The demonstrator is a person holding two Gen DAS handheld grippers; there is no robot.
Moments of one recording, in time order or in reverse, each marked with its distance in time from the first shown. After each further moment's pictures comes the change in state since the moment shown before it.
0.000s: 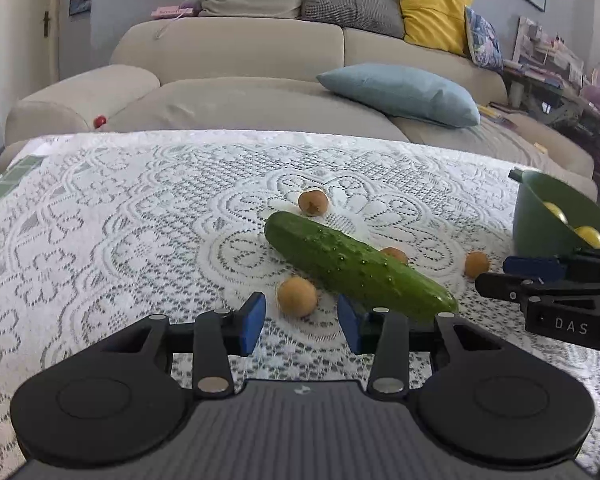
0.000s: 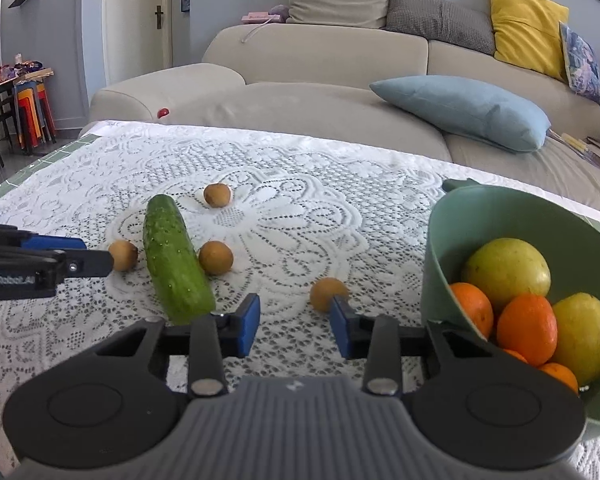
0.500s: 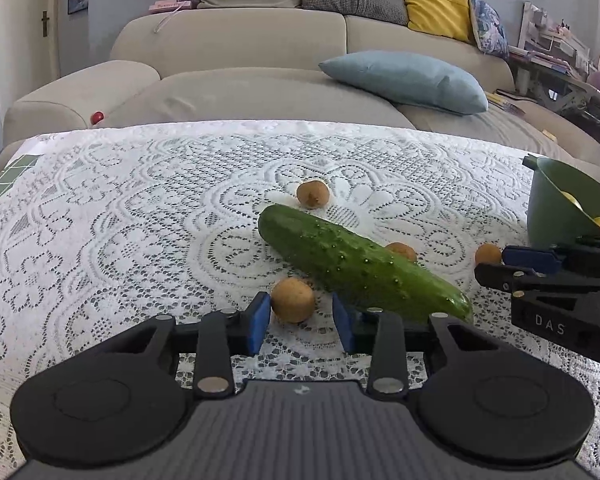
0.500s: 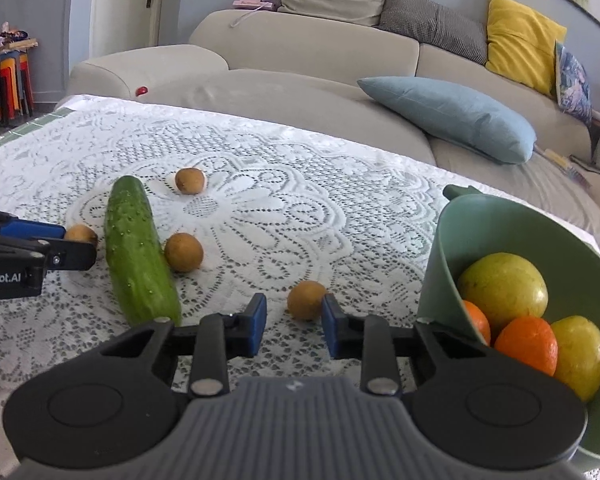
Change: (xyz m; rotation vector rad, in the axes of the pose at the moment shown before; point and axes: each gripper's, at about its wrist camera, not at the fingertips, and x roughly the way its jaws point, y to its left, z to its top) left arm 0.019 -0.004 0.002 0.009 0.033 0.022; right arm 0.024 0.009 0.002 -0.067 0.024 -0.109
